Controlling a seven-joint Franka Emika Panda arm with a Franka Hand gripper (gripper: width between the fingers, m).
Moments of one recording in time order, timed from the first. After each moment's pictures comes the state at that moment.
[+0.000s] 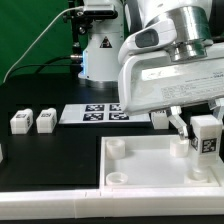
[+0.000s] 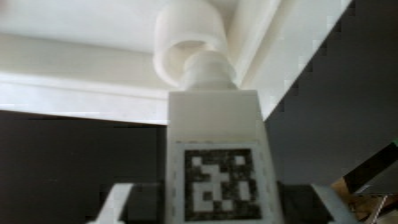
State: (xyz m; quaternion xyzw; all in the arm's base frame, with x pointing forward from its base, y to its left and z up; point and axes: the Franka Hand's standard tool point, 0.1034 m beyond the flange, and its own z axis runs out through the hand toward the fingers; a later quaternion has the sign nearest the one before) arm 0.620 0.119 0.089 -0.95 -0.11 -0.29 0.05
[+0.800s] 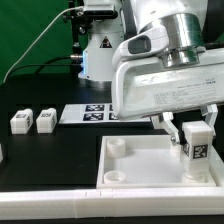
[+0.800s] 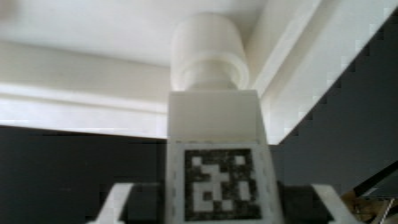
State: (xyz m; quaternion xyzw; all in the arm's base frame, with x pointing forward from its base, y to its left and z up) arm 0.618 0.107 0.074 -0.95 -0.10 -0.28 0.04
